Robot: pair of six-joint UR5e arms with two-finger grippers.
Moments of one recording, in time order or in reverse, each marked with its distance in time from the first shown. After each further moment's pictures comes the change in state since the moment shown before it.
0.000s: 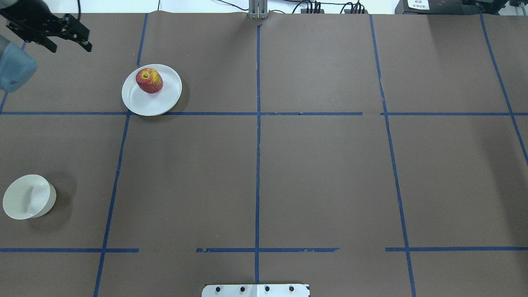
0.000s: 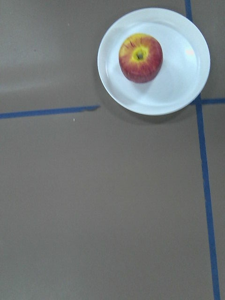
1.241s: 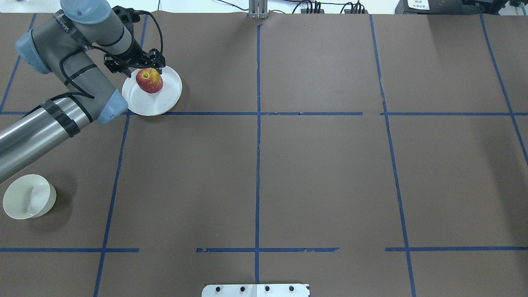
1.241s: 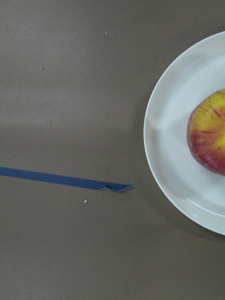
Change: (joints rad) left arm 0.223 -0.148 0.372 -0.356 0.261 -0.348; right arm 0.000 0.000 0.000 0.000 0.001 0.000
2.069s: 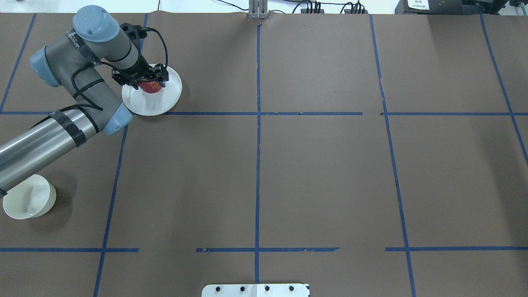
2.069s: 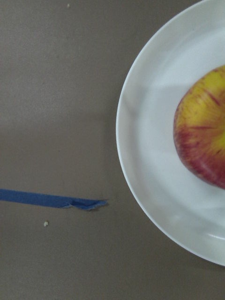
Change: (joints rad) left arm 0.027 -0.001 0.067 -0.070 0.001 -0.001; right arm 0.000 0.000 0.000 0.000 -0.001 0.000
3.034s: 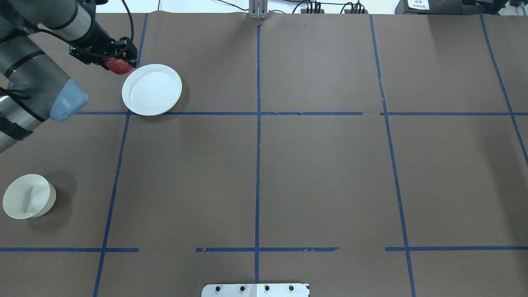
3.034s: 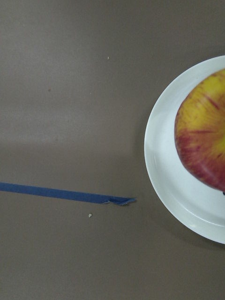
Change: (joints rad) left arm -0.137 0.201 -0.557 0.364 -0.110 0.162; right arm 0.000 0.000 0.000 0.000 -0.001 0.000
